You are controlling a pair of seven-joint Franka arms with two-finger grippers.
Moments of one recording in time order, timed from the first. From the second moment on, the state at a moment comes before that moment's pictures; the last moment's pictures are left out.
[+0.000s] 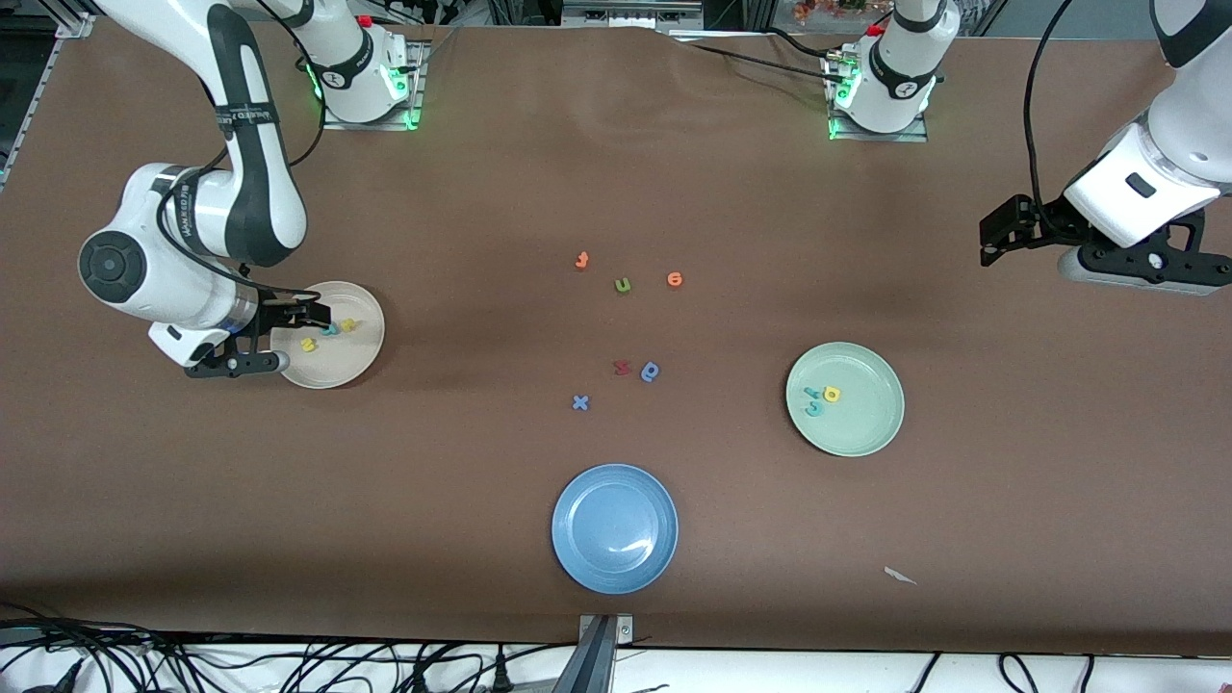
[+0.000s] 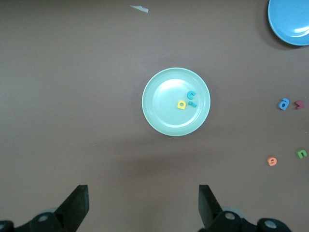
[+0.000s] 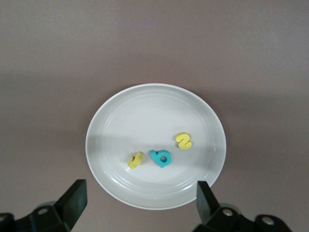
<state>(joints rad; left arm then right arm) -0.08 0.05 -0.04 -1.58 0.01 1.60 0.00 0.70 0.36 -0.69 -1.99 0.26 2.08 -0.18</state>
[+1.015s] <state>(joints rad) -0.08 0.05 -0.05 -1.56 0.01 1.53 0.00 0.17 0.11 -0.13 -1.79 -0.02 1.64 0.02</state>
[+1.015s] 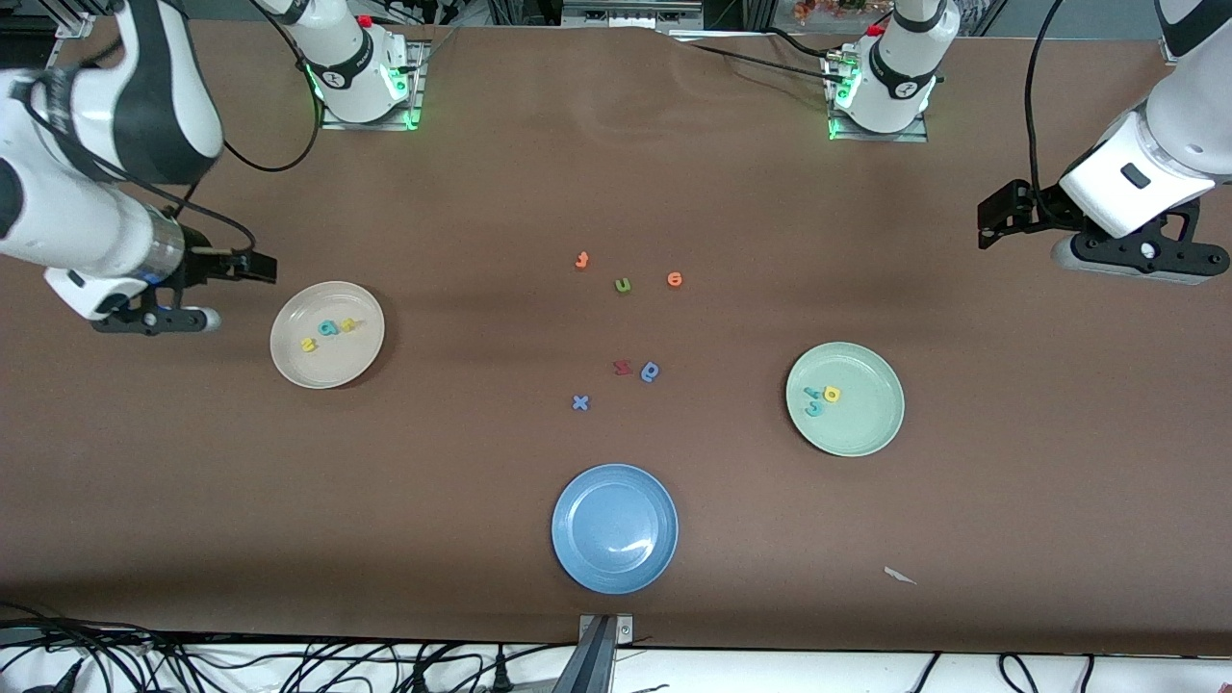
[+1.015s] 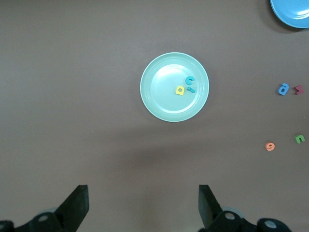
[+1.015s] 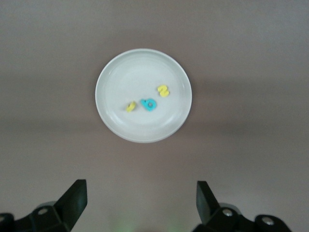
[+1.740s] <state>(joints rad) -0.08 0.04 -0.05 -1.56 0.01 1.53 0.00 0.19 0.06 -0.14 -1.62 0.00 1.39 0.03</state>
